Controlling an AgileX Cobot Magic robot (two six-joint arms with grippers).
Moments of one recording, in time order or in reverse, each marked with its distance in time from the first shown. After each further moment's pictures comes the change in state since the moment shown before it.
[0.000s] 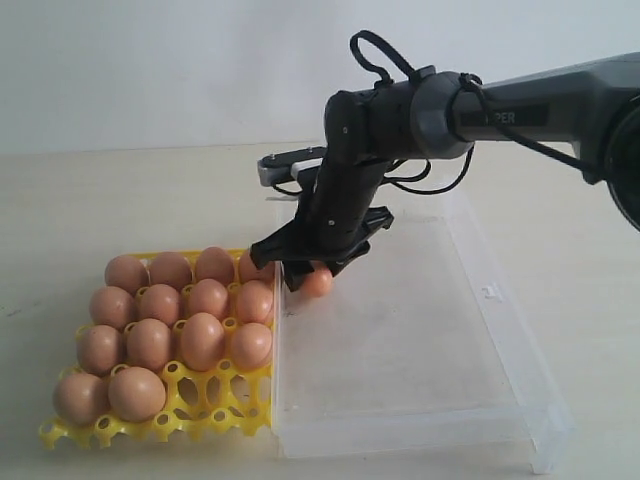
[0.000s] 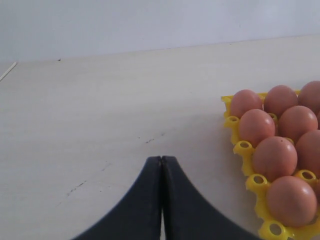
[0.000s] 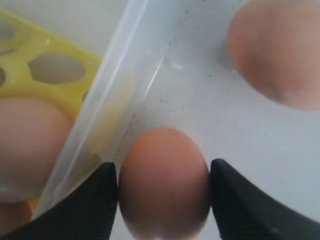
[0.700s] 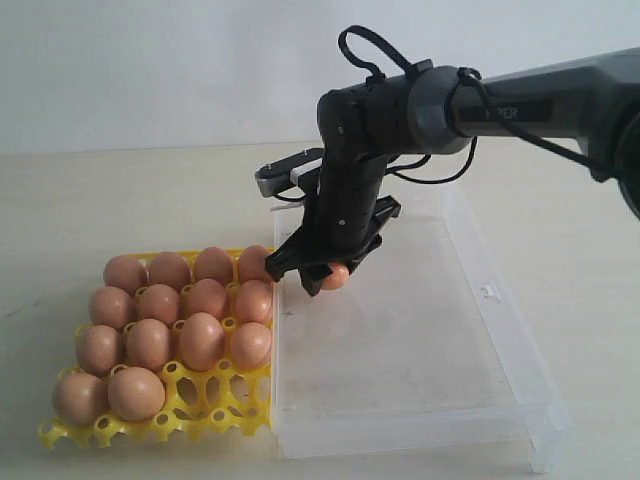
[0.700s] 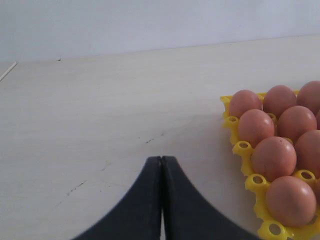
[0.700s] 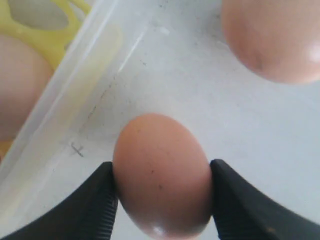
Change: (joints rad) left arm 0.000 0.000 0.000 0.000 0.000 0.000; right arm 0.014 -0.035 0.002 -0.139 0.094 -0.042
